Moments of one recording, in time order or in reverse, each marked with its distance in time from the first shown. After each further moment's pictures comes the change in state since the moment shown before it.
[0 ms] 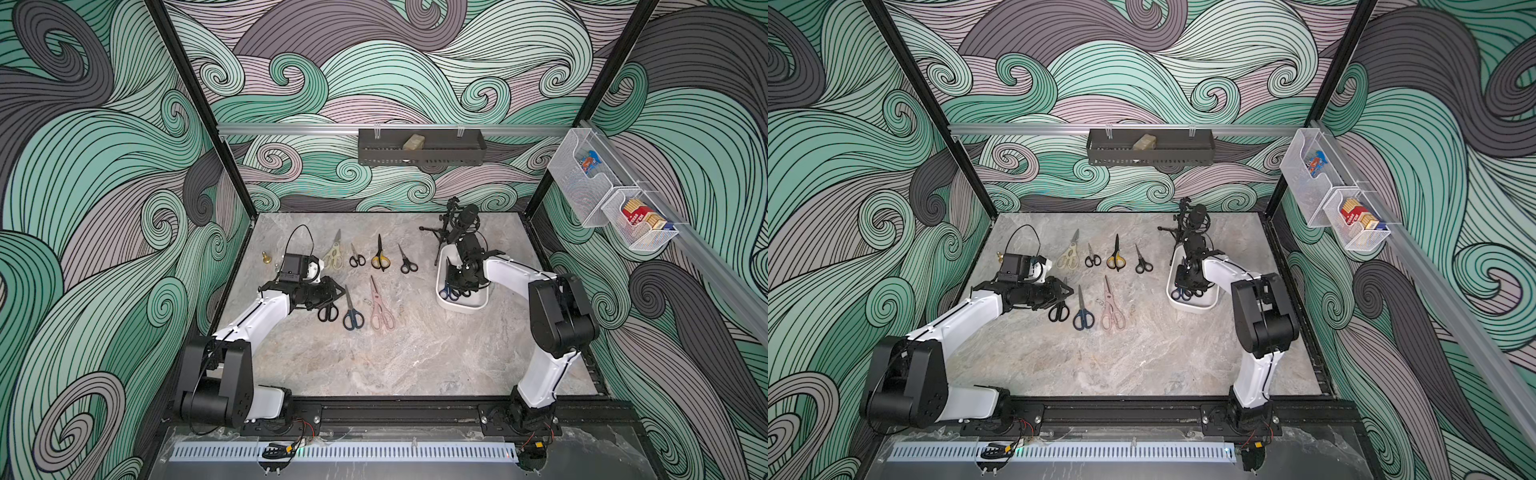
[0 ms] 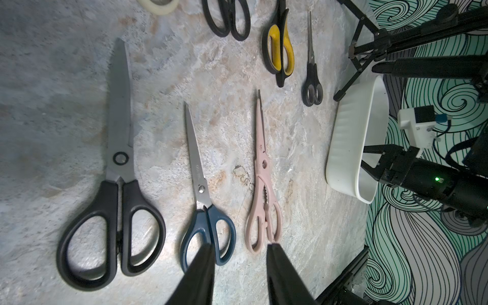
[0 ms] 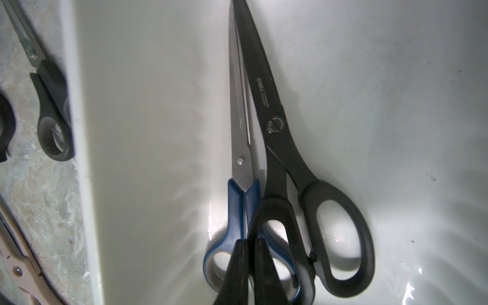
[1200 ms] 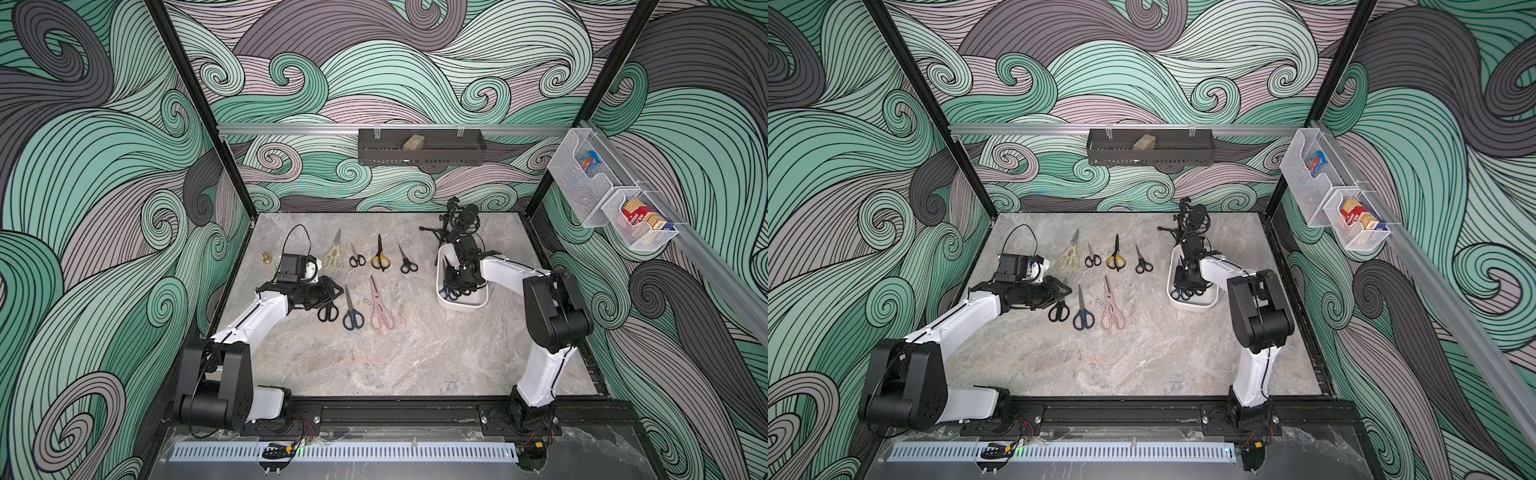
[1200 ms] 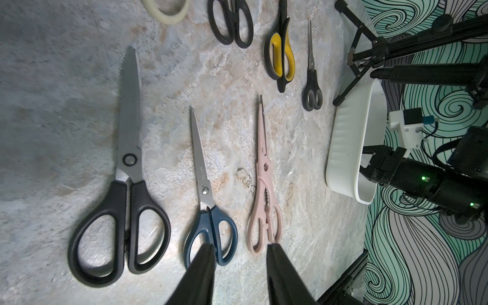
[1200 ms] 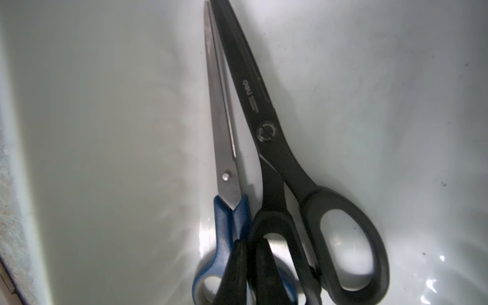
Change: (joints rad) left arm 0.012 -0.013 -0.003 0.000 0.000 0.000; right arm 0.009 0.040 0.008 0.027 0.022 -0.022
